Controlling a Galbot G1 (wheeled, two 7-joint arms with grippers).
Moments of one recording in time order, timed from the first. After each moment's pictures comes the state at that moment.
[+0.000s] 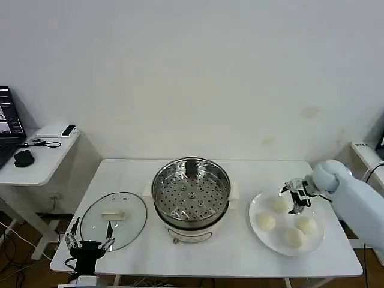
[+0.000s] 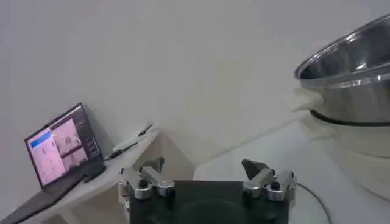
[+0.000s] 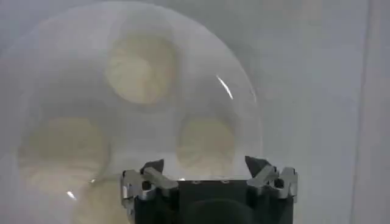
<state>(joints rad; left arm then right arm) 1.74 -1.41 -0.64 -2.15 0.30 0.12 -0.18 -0.29 0.76 -0.35 1.09 -0.43 -0.03 -1.11</state>
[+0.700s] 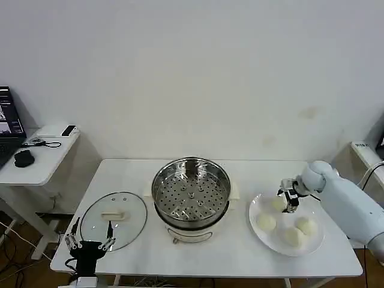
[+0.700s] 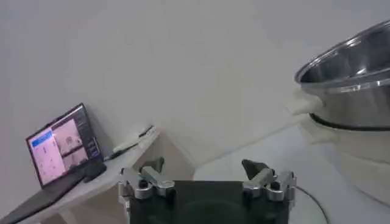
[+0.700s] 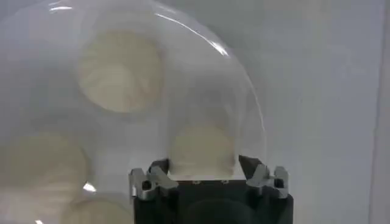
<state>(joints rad) 1.74 -1.41 -0.63 -2.15 0.30 0.10 -0.19 -0.26 0.80 -0.39 1.03 -0.43 -0.05 -1.09</state>
